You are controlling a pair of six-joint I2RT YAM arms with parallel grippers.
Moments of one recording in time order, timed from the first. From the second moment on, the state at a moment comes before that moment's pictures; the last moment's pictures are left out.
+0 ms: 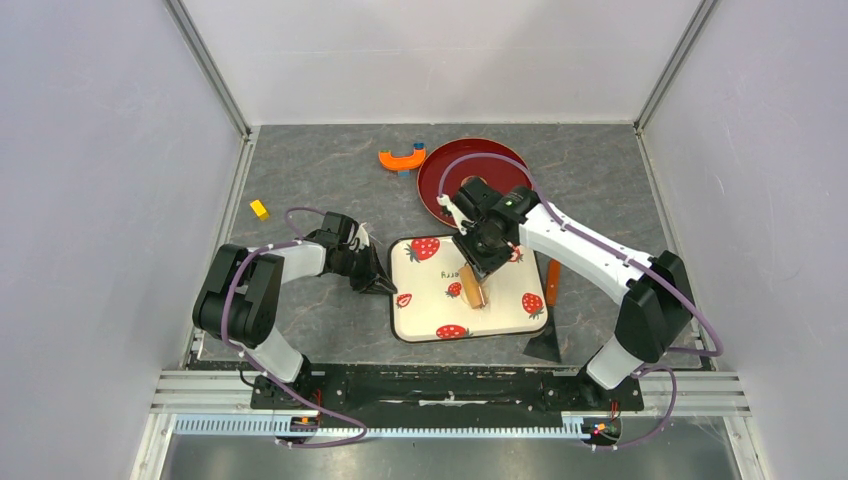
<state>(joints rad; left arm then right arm) -0.27 1.64 0.69 -0.23 0.62 -0.55 0.74 1.63 1.37 -1.05 -0.02 0.10</state>
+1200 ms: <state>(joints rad) -0.27 1.66 0.70 -0.22 0.64 -0.55 0.72 1.64 1.49 -1.00 0.00 0.09</state>
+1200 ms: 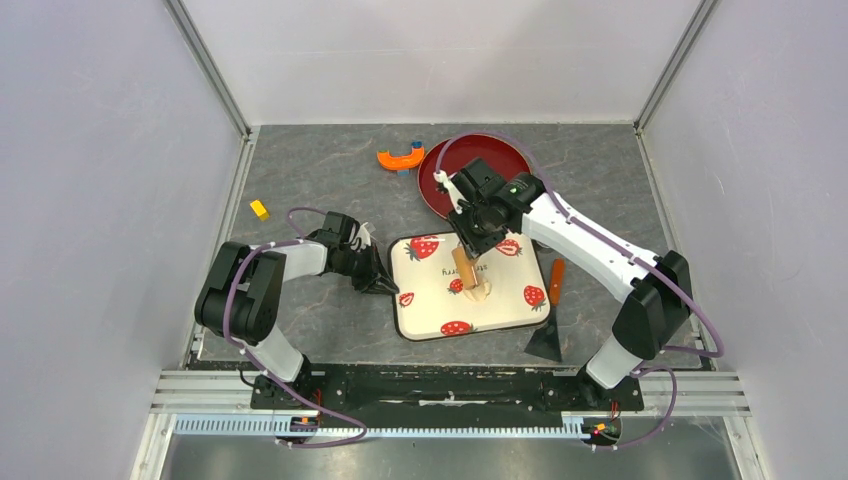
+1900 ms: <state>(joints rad) -0.27 1.66 0.70 -0.22 0.64 -0.55 0.67 1.65 1.46 -1.05 -0.04 0.08</state>
